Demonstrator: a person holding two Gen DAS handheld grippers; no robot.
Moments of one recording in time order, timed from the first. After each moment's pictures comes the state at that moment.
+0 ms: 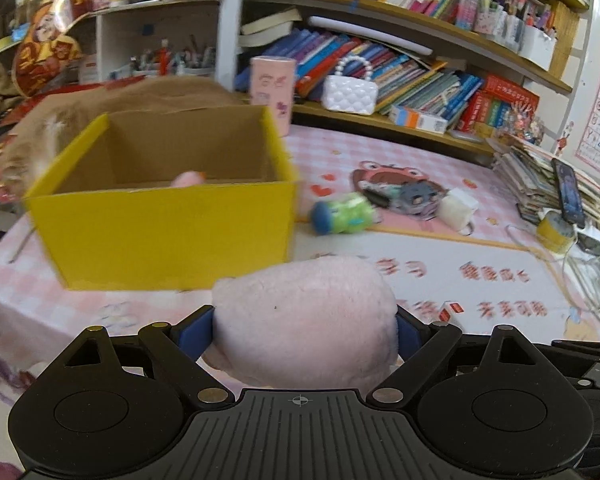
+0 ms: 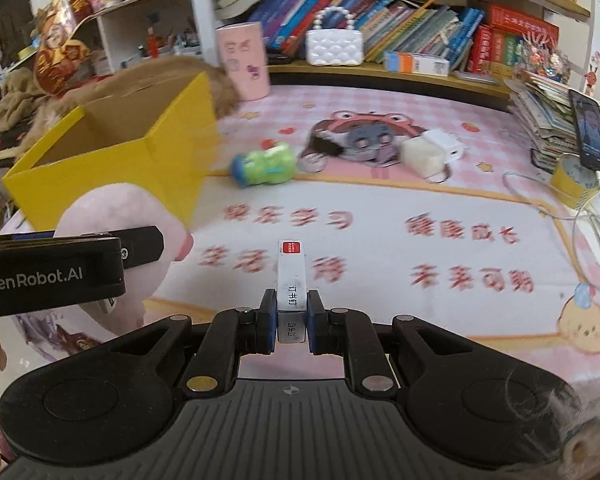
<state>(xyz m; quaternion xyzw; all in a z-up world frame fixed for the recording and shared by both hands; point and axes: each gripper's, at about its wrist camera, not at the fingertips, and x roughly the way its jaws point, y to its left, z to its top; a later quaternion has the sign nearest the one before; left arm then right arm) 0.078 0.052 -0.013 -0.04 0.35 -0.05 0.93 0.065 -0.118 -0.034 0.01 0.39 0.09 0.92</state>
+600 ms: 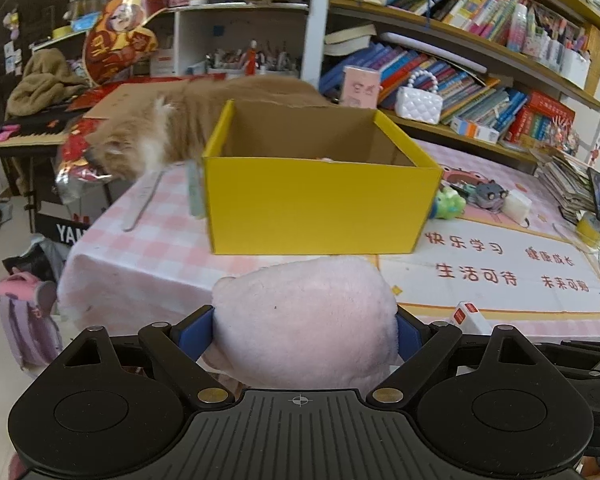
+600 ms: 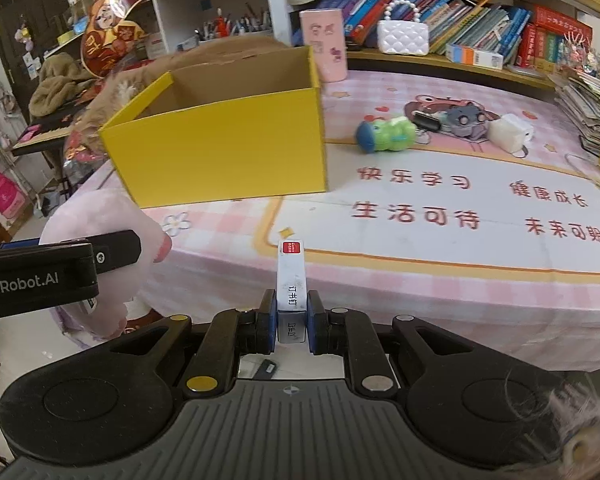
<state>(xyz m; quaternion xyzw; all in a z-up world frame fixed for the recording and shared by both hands) 0.015 0.173 -0.012 -0.05 0.34 0.00 0.94 0.015 -0.002 -0.037 0.03 0.39 0.12 0.91</state>
